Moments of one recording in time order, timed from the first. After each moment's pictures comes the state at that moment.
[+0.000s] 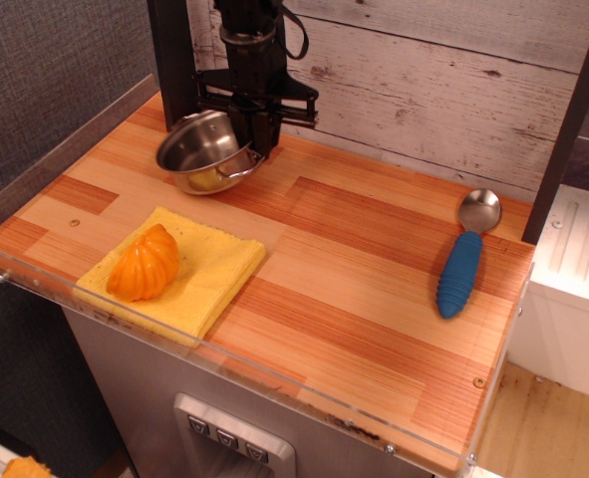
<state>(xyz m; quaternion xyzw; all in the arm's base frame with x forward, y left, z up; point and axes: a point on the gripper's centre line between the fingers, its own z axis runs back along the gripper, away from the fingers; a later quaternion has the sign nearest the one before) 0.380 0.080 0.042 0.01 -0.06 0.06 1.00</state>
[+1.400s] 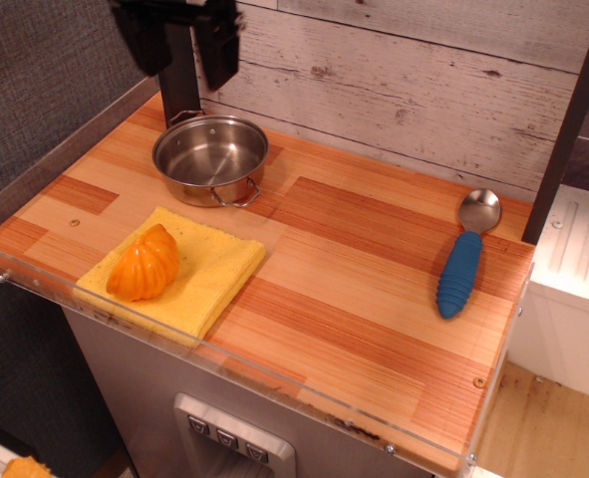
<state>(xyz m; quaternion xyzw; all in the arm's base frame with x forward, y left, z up) 0.305 0.093 0.150 -0.02 -0.06 -0.04 1.00</state>
